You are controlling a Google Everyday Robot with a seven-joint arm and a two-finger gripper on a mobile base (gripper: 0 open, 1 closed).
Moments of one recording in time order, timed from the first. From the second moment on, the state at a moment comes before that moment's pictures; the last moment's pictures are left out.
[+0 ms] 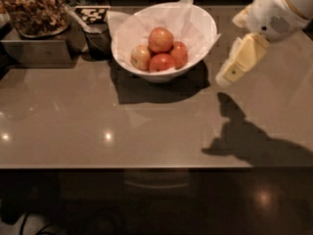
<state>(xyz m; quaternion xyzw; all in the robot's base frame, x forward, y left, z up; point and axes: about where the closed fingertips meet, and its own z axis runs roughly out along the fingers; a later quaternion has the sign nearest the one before) 0.536 -0.167 0.981 -0.55 0.78 0.07 0.29</state>
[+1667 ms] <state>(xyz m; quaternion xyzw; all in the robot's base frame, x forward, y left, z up) 0.597 -0.117 0.975 -0.61 0.73 0.09 0.28</state>
